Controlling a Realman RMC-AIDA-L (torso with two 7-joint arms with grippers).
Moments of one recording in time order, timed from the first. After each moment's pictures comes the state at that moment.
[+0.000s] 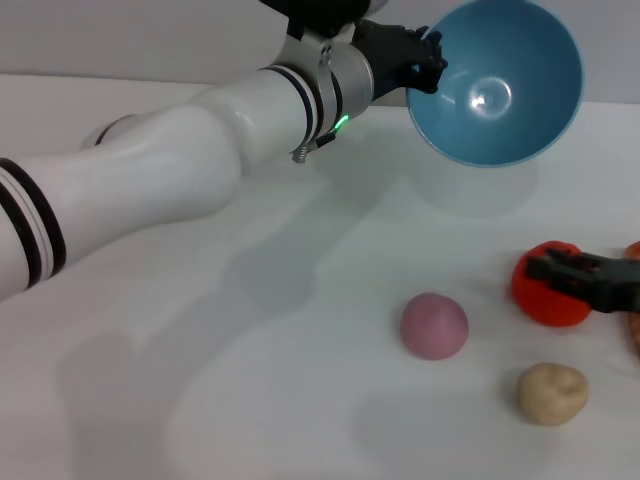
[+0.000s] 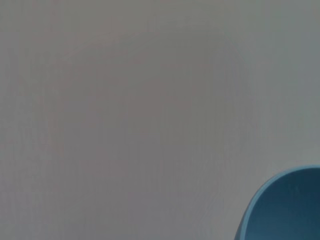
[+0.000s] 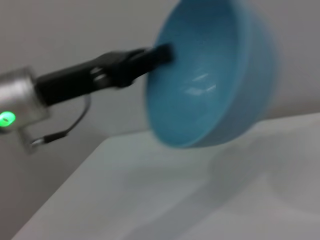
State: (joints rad) left arm -0.75 -2.07 2.08 0.83 1.89 -0.02 -2.49; right arm 0.40 2.07 -0.63 -0.55 -1.97 -1.43 1.61
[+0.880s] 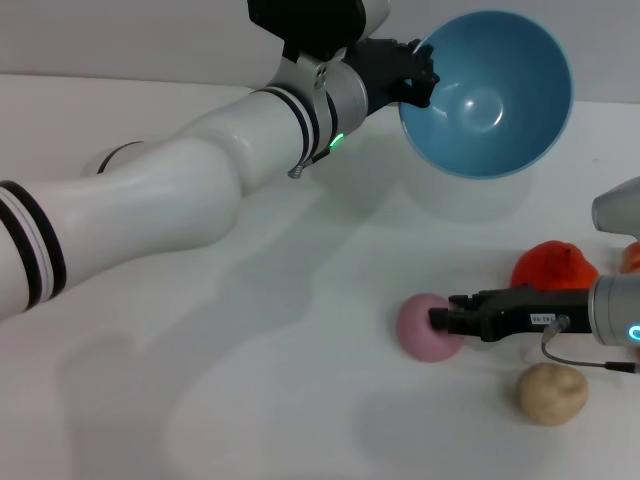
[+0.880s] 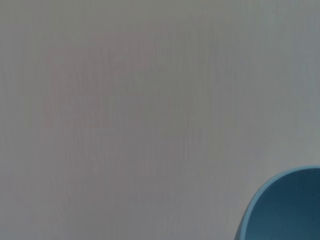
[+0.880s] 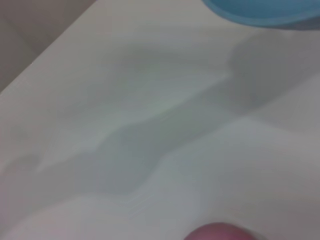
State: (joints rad) left arm -0.74 -2.07 2.14 0.81 1.89 -0.09 -2.52; right arm 0.64 2.08 -0.98 -0.35 -2.04 -1.09 1.70
